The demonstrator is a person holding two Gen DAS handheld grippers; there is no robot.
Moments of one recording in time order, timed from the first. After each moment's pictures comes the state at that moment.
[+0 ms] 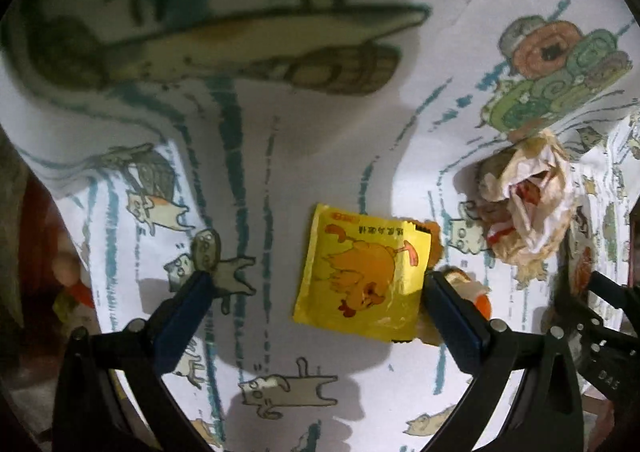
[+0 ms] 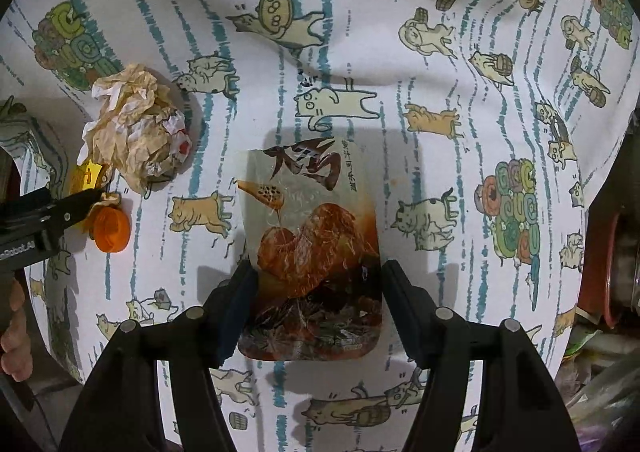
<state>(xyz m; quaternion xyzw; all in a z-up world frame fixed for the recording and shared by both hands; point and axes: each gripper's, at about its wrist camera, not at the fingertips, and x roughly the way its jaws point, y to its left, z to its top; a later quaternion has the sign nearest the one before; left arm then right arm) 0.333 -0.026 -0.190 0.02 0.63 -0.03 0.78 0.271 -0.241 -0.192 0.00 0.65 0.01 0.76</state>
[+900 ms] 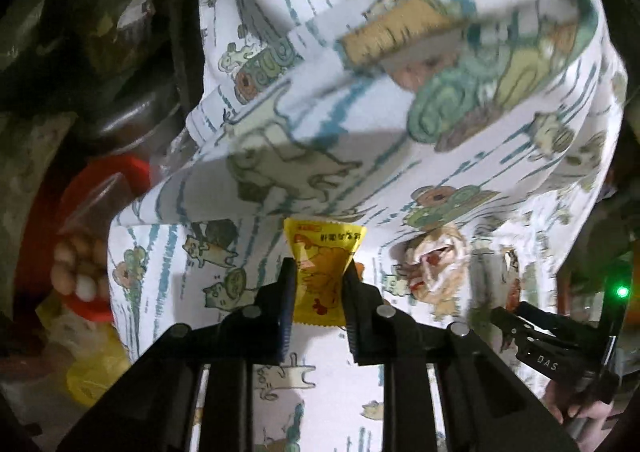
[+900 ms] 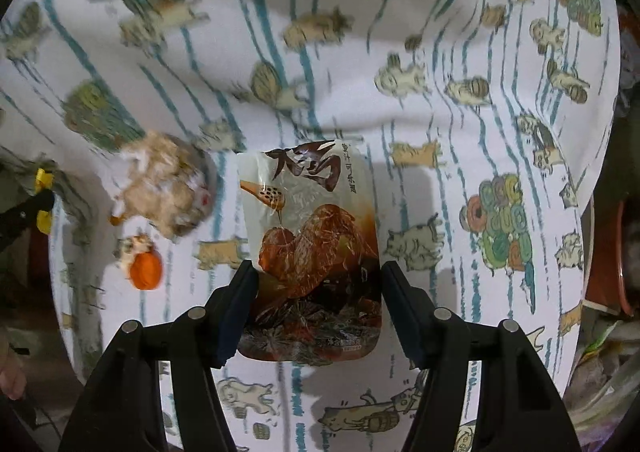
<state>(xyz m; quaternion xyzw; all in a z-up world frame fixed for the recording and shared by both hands) 0.293 0.033 -0.096 -0.10 0.53 -0.08 0.84 0.264 -0.253 -0.163 0.07 0.59 0.02 0.81</state>
